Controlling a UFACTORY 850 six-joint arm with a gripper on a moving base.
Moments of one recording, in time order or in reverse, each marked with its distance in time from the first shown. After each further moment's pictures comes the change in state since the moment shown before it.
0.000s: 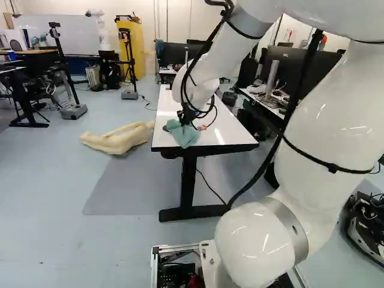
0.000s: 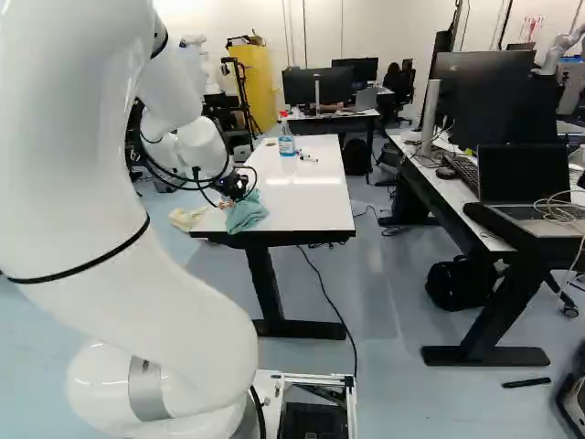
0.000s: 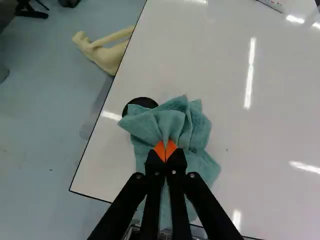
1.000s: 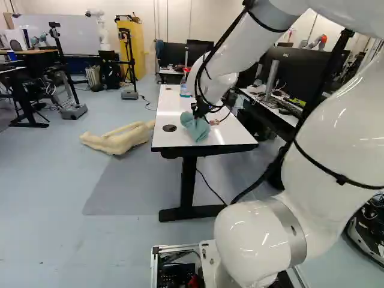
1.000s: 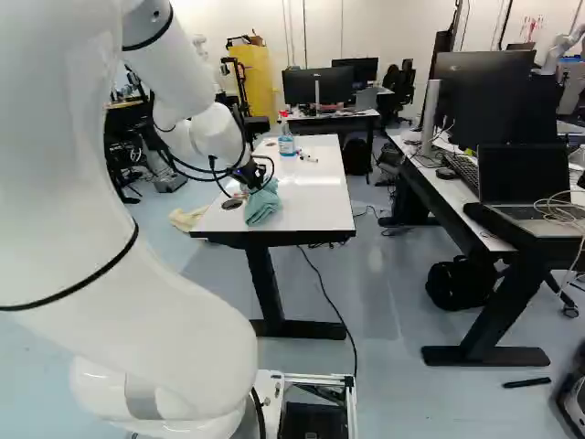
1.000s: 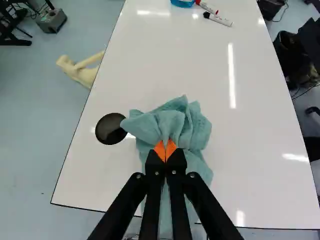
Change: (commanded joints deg) arm -8.2 5.7 1.6 0.0 0.0 0.0
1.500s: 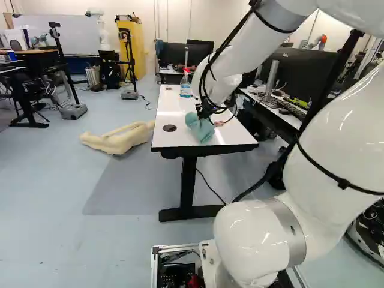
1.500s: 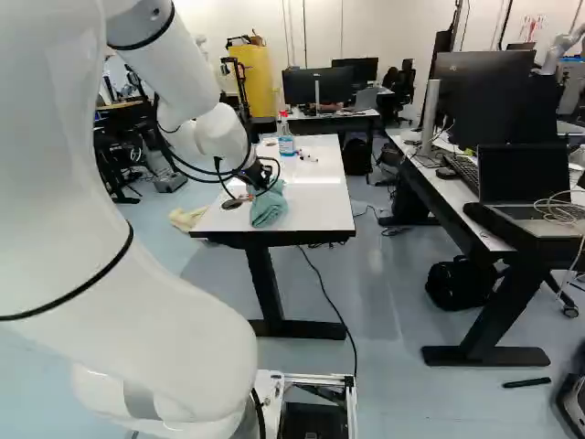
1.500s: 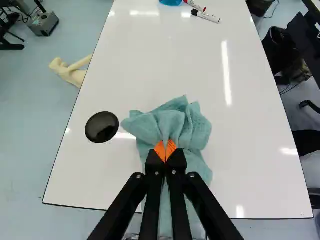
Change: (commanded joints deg) arm -1.4 0.7 0.7 0.0 0.0 0.0
